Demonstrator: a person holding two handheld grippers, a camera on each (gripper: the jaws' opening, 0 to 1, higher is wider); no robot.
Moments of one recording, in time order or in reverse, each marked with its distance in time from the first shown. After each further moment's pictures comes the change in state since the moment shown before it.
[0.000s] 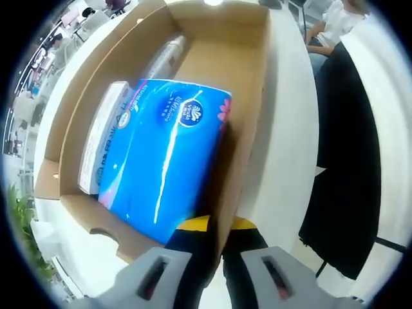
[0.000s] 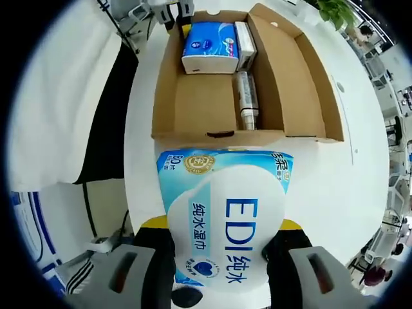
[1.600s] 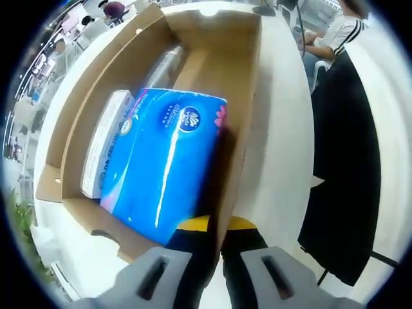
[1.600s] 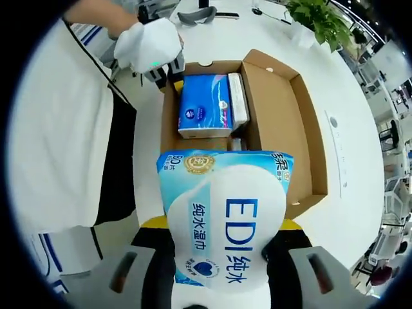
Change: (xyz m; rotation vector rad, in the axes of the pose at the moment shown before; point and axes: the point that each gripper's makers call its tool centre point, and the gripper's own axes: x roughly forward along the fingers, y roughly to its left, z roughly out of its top) left arm -0.002 0.000 0.004 0.021 -0.070 -0.003; right arm -0.050 -0.009 0.099 0.048 -0.101 -0.010
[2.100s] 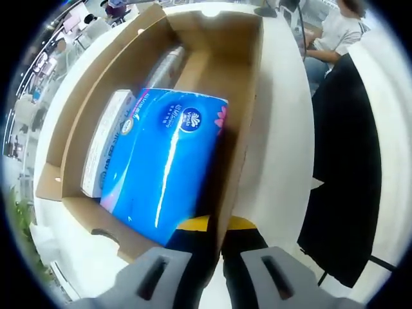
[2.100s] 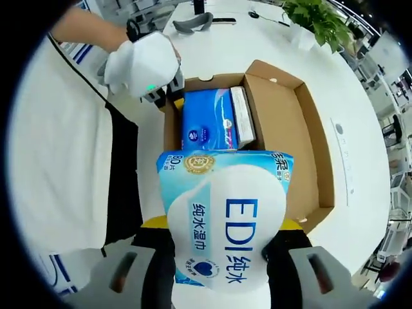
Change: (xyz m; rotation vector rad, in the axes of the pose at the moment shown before) left arm -0.001 -0.001 0.000 0.006 -0.008 0.006; right arm 0.009 0.004 0.035 0.045 -0.029 0.028
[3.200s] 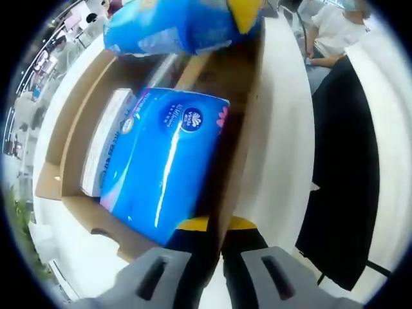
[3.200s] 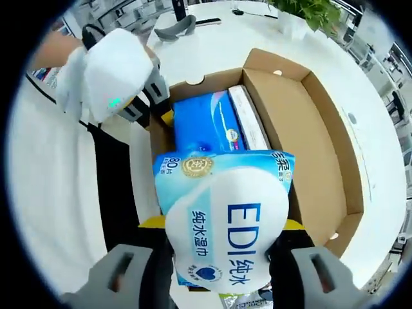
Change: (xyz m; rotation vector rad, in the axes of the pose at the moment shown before) left arm 0.000 0.000 0.000 -0.014 0.002 -0.009; right arm 0.045 0.013 0.043 0.138 -0.070 0.067
